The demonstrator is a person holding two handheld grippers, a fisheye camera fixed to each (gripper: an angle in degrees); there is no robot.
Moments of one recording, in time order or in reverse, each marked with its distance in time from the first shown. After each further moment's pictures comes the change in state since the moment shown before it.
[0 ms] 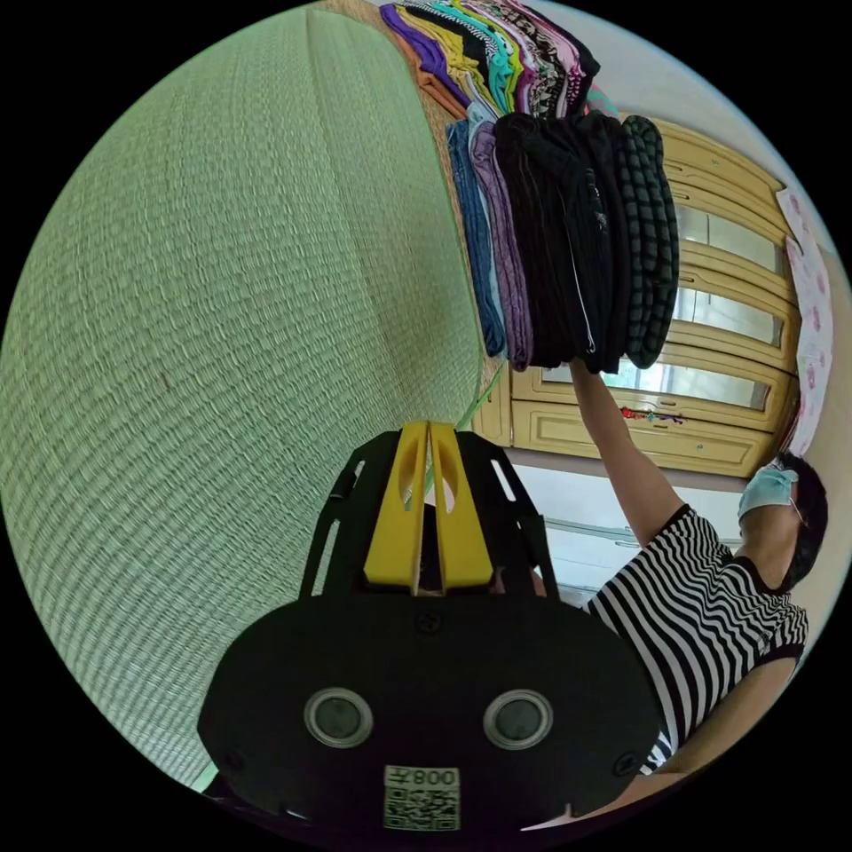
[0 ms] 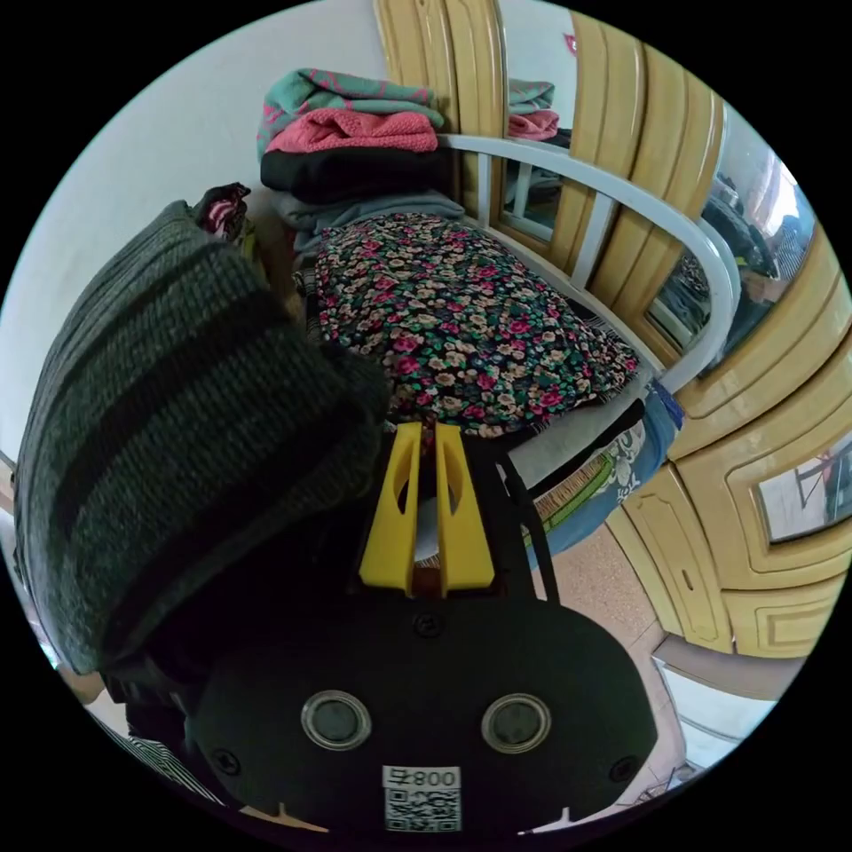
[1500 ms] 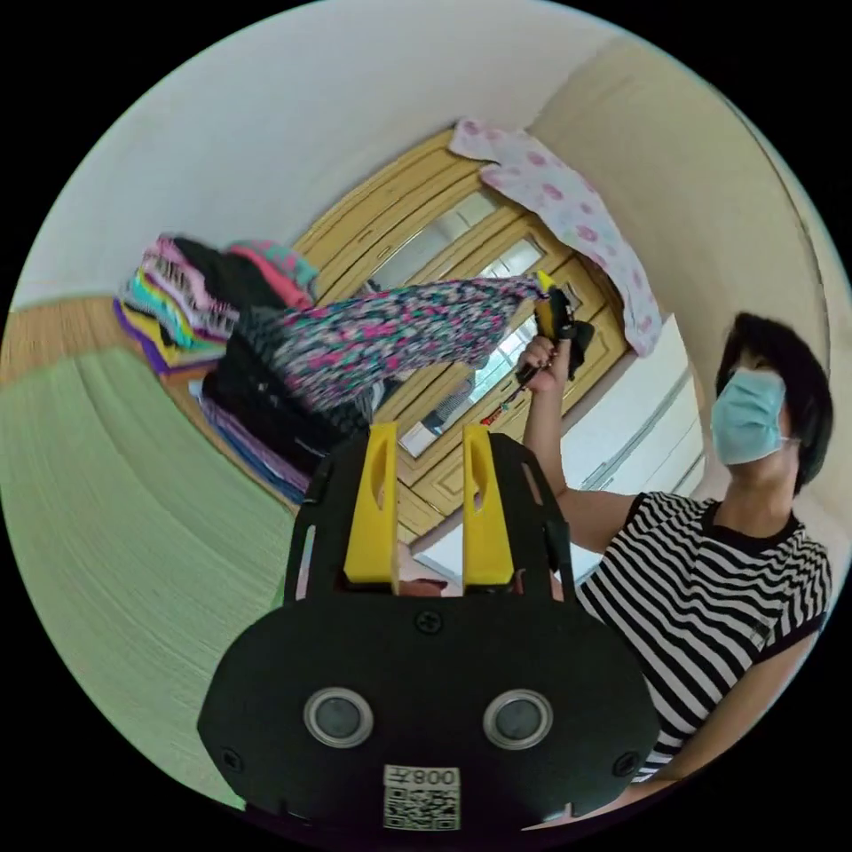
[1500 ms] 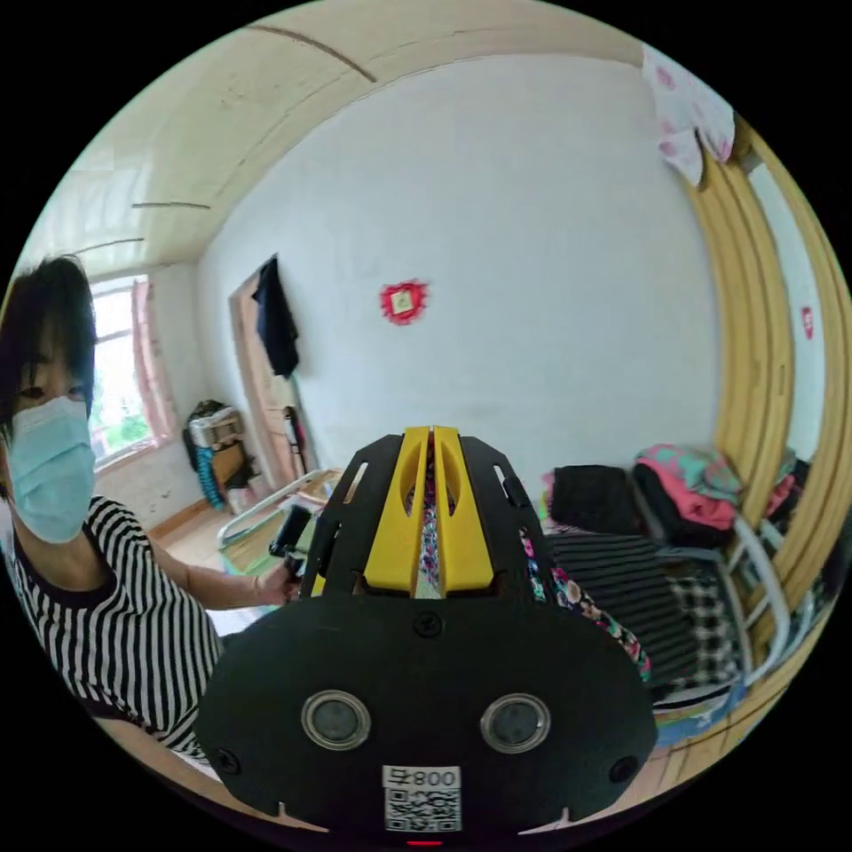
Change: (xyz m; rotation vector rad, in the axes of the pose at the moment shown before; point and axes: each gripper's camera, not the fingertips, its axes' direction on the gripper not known) left arm 0.152 0.394 -0.205 0.471 0.113 0.770; right arm -0.468 0.159 -0.632 0.616 -0.789 -0.618
